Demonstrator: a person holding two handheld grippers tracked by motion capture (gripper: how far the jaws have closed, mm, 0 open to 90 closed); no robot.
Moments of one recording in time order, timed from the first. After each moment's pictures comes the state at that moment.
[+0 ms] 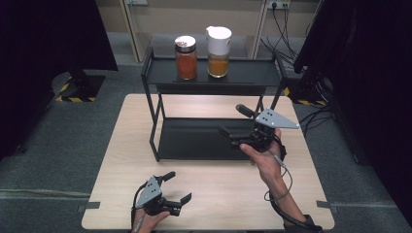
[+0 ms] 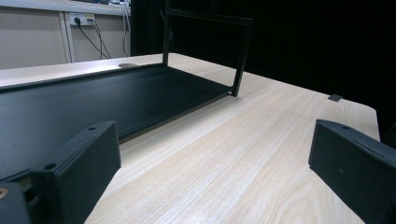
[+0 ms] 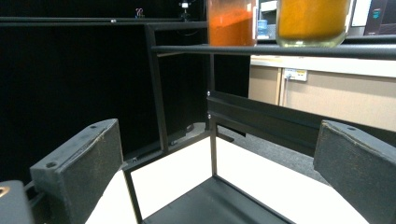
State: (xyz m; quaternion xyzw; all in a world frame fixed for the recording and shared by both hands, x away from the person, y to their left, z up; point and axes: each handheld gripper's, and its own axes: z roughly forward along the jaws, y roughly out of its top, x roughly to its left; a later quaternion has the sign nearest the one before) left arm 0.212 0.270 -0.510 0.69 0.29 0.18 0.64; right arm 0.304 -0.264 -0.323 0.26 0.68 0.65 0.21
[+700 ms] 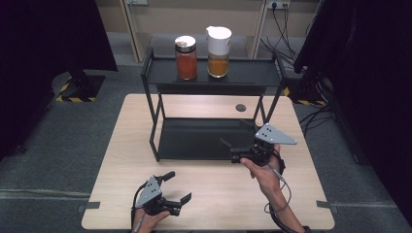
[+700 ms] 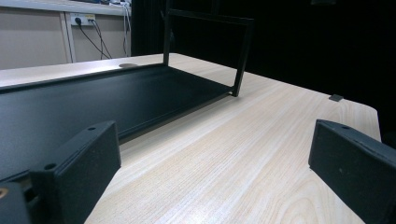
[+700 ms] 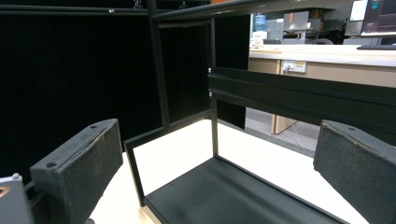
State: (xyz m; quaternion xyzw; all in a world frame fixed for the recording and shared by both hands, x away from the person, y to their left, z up) left arm 0.212 0.270 -0.510 0.69 0.29 0.18 0.64; right arm 0.288 -0.270 -0.360 0.27 0.68 0.64 0.21
